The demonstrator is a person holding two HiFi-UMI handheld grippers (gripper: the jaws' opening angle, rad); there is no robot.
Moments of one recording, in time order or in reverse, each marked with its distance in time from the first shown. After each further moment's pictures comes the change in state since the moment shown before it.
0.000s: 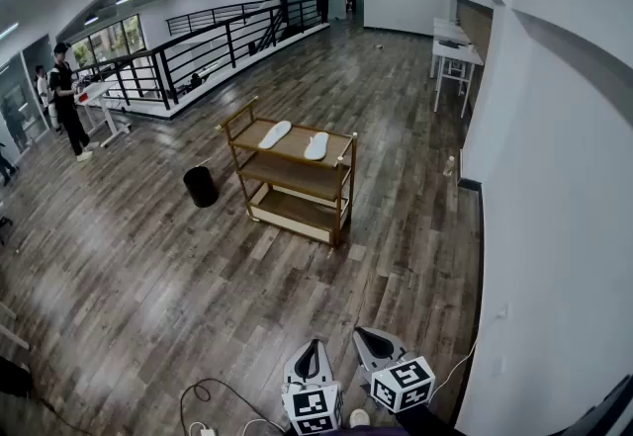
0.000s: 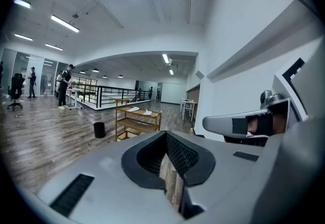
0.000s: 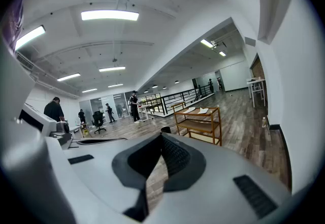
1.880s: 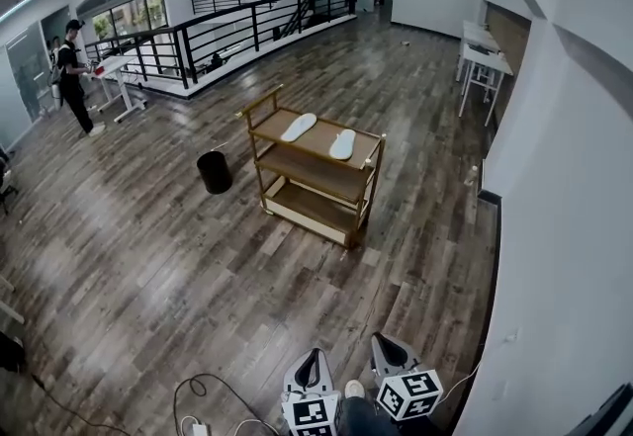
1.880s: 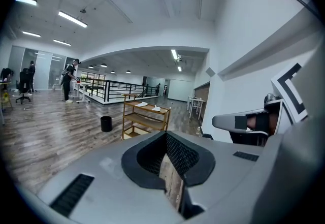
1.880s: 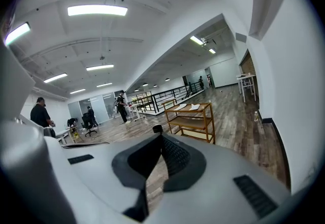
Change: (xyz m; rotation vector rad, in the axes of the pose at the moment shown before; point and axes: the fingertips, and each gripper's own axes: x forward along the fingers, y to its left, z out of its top) left arm 0.039 0.062 -0.003 -0.067 0.056 0.100; right arm 0.064 -0.034 -0.002 0.066 0.027 -0.107
